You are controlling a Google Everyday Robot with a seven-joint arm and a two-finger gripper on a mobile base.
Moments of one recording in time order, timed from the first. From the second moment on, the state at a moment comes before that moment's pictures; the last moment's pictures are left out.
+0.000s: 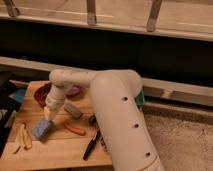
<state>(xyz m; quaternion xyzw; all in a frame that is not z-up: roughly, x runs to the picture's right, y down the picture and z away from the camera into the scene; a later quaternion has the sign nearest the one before) -0.287 0.157 0.799 -0.57 0.00 0.38 0.73</state>
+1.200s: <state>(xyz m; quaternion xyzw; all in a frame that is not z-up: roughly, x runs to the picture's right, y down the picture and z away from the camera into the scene) -0.315 0.141 0.801 -0.56 -0.03 0.38 0.73</state>
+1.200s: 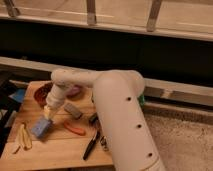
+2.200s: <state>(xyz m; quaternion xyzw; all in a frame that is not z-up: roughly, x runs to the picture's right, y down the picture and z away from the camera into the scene) -0.262 0.182 0.778 -0.58 0.00 0.36 0.73</state>
